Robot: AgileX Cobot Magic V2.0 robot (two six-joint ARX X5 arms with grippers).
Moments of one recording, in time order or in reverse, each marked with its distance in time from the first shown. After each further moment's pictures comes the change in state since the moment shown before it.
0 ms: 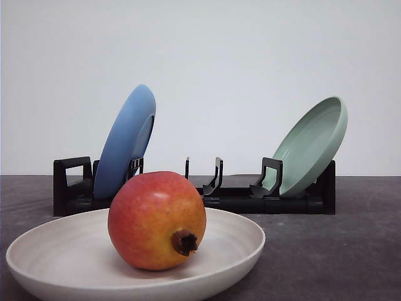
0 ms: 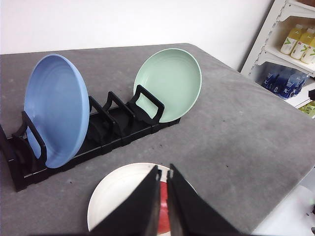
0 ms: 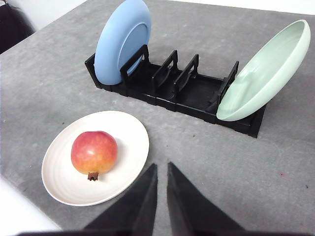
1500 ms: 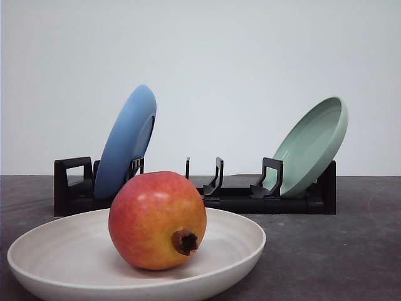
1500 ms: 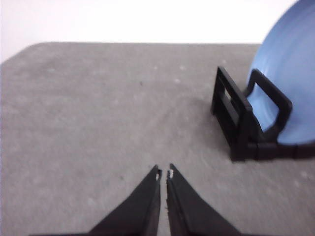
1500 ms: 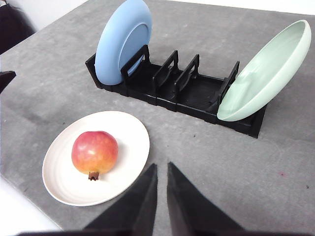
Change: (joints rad) left_arx 1.266 -0.370 -0.792 0.572 0.496 0.399; right_arx 0.000 0.000 0.000 0.000 0.000 0.000
